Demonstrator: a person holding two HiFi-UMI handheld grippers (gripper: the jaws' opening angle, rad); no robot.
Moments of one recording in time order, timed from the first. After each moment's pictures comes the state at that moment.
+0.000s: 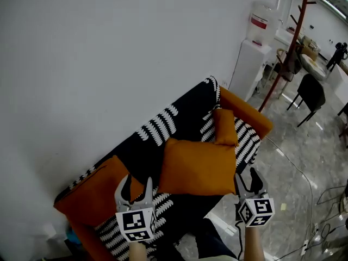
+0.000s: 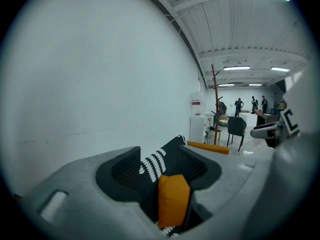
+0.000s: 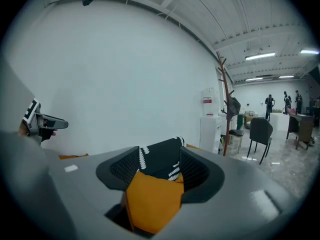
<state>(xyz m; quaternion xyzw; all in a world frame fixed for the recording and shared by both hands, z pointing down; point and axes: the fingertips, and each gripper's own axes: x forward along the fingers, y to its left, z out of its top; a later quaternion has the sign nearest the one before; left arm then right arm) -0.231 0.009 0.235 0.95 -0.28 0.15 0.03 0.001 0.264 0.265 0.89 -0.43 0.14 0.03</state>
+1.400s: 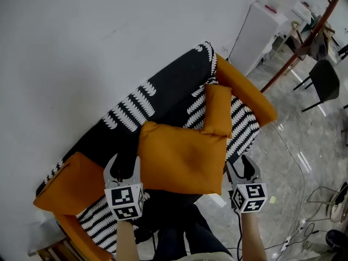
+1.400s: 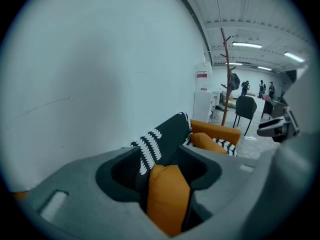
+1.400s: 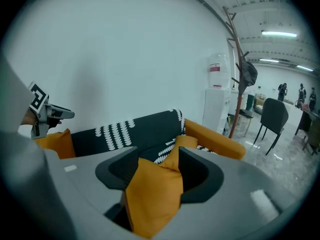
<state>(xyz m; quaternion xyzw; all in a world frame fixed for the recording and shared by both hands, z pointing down) -0.047 -0.041 0.378 0.91 -0.30 0.29 0.05 0.185 0.232 0.422 0.84 -0.46 0.28 0.10</state>
